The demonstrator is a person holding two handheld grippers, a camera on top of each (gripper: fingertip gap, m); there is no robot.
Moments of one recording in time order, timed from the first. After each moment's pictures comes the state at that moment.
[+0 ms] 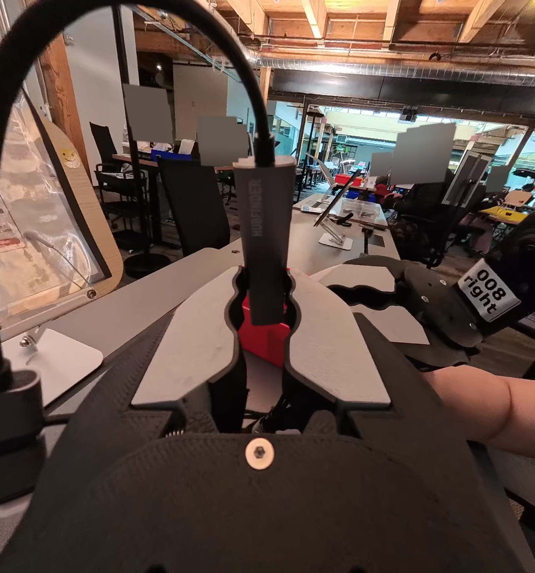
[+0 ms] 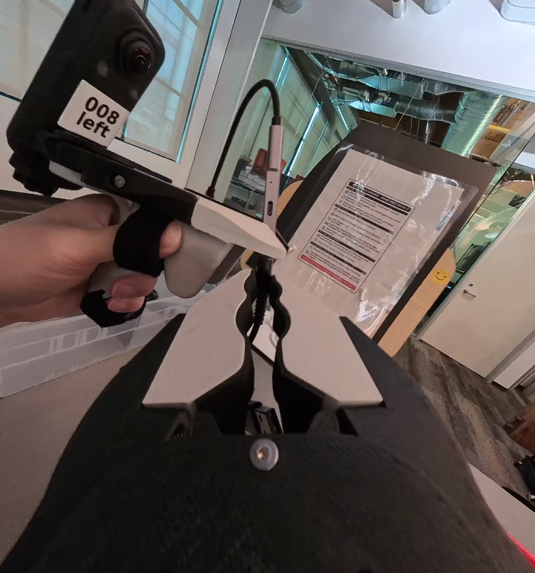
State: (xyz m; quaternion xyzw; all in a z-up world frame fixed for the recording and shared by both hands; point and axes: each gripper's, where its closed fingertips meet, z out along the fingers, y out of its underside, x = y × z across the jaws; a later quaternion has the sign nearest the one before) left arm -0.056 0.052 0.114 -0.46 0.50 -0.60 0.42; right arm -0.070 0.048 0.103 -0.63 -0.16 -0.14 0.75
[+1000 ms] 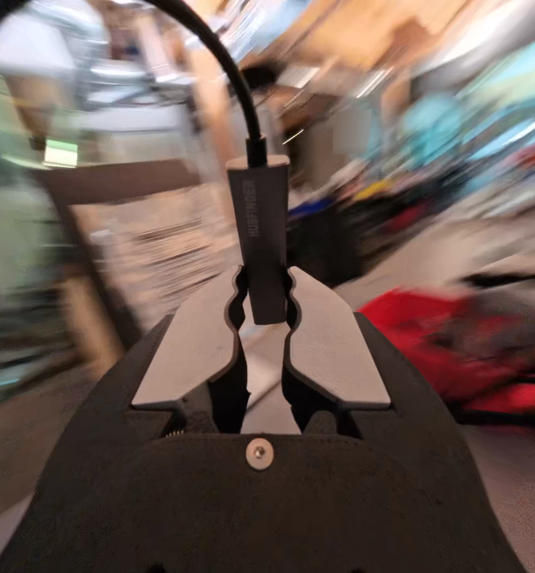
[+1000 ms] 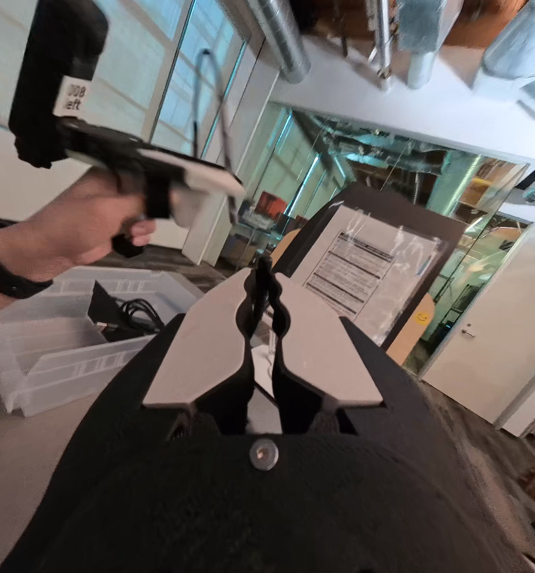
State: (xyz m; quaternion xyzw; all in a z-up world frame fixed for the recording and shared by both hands) left arm -0.132 0.126 0.183 -0.43 0.45 -0.41 0.66; right arm -0.090 0.009 0.141 -0.57 -0.18 -0.13 0.79
